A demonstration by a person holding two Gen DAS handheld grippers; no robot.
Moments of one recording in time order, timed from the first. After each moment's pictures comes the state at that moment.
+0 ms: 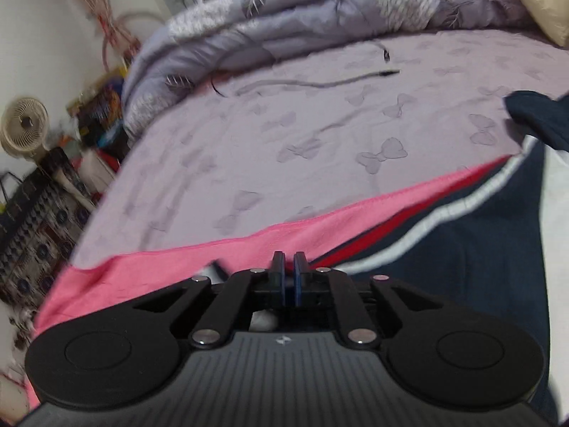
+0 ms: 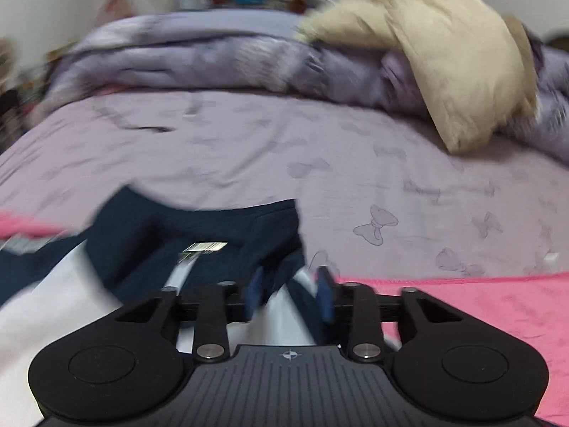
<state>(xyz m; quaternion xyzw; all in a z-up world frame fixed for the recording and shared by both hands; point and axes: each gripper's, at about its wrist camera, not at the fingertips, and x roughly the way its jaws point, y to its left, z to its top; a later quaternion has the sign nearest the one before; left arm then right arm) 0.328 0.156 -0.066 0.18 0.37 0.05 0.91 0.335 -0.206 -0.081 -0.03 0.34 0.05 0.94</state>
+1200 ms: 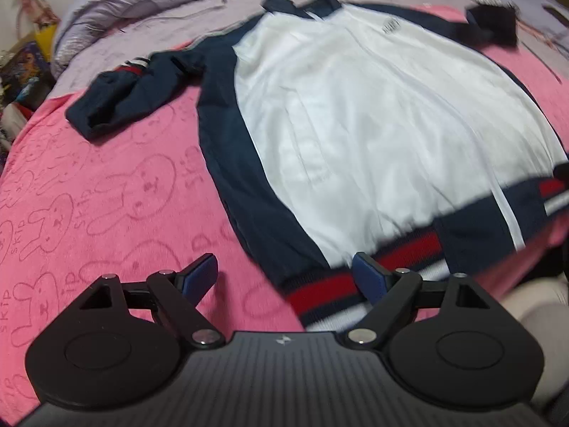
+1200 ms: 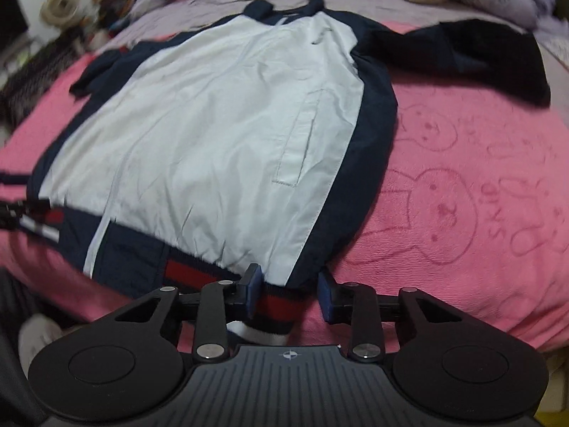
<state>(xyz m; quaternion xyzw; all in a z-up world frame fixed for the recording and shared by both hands) -0.061 0.107 -0.046 0.16 0.46 -0.14 0.86 -0.112 -0.212 -0.078 0.02 0.50 0.07 0.86</state>
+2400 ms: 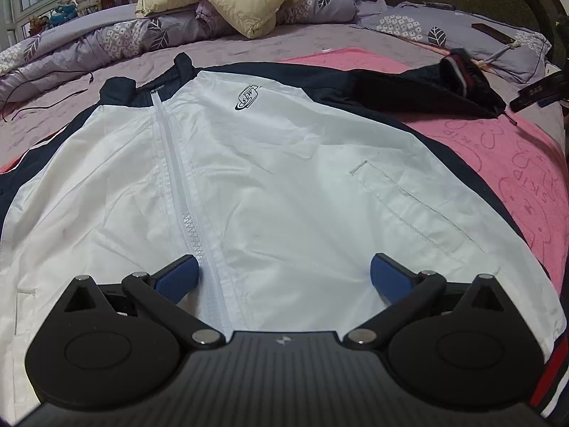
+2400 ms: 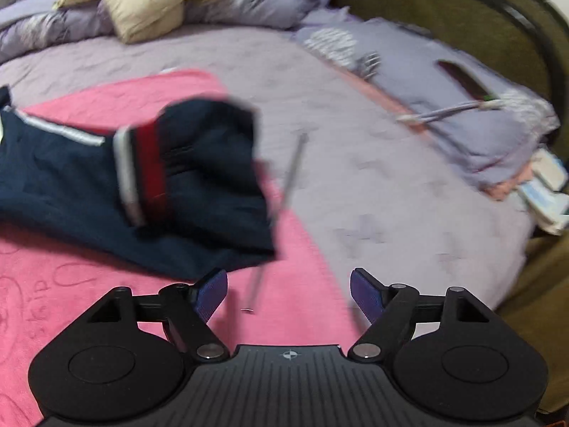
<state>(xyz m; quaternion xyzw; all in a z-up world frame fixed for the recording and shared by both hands) 0.039 -0.080 -0.095 0.13 0.37 -0.28 0.88 -0.041 -0.477 -0.048 0.01 0.41 -0.31 0.85</state>
